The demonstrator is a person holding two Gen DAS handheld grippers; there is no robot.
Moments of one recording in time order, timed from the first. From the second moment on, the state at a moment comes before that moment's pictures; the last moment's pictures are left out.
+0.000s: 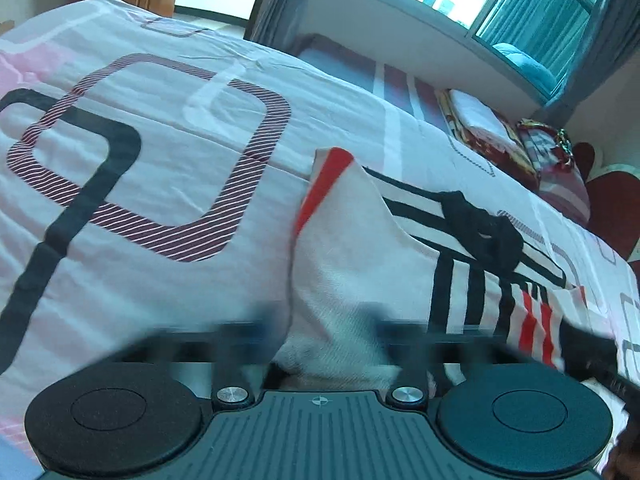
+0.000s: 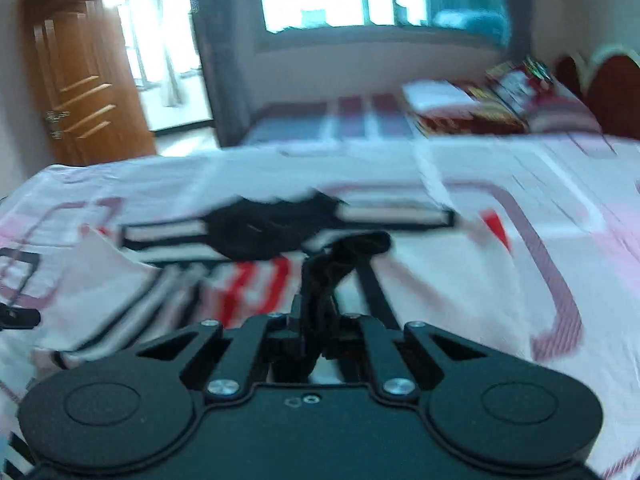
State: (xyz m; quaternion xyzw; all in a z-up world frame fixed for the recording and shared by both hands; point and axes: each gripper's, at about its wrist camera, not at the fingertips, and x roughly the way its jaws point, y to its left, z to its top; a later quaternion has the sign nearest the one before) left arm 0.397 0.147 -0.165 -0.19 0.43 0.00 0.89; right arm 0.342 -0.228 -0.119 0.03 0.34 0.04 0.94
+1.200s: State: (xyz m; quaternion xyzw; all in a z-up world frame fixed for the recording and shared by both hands) left arm 0.398 0.106 -0.146 -0.12 0.36 0.00 0.93; right arm 0.323 -0.266 -0.117 0.05 0.31 0.00 0.95
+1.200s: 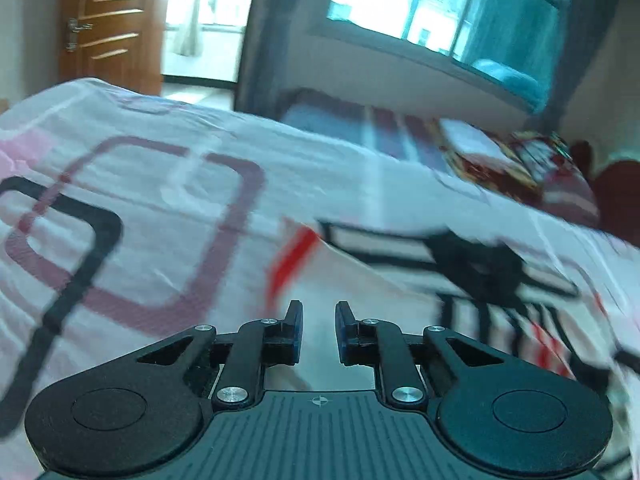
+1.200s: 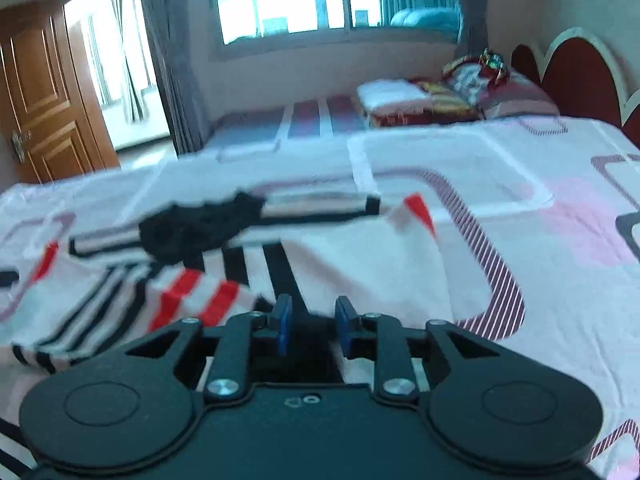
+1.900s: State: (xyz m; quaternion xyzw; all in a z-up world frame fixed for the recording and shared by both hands) left arm 0.353 0.049 -0.176 -0.05 0.40 -0.02 0.91; right arm 0.336 -0.220 -0.132 0.00 0.36 0.10 0.93
